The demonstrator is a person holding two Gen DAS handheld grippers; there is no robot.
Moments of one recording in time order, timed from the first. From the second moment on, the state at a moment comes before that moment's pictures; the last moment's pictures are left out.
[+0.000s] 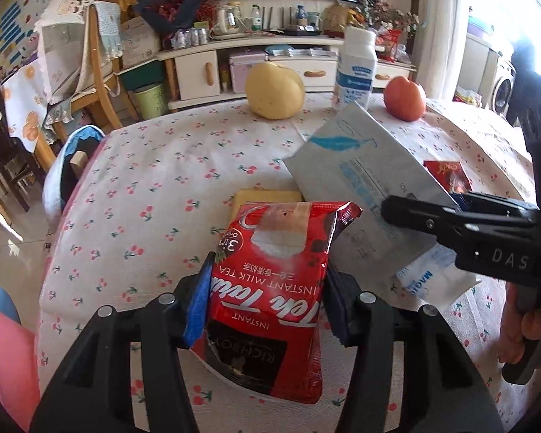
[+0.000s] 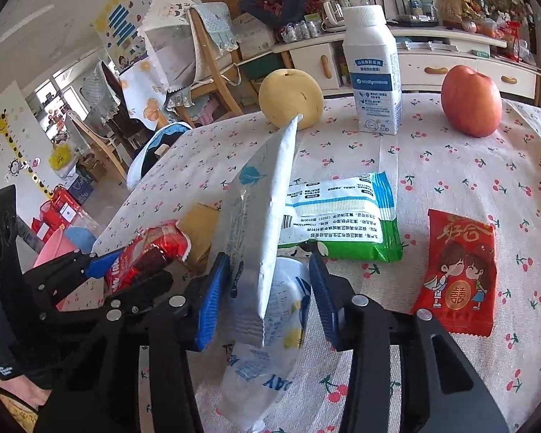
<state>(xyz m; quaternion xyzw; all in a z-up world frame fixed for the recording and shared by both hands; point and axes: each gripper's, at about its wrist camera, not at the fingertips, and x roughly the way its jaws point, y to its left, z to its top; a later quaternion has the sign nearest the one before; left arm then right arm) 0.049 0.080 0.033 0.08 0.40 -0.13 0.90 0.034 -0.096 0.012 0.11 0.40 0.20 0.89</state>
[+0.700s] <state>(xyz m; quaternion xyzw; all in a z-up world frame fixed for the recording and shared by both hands) 0.026 0.165 0.089 0.01 0.32 0.00 0.95 -0.001 -0.079 0.042 0.08 0.36 0.20 0.91</state>
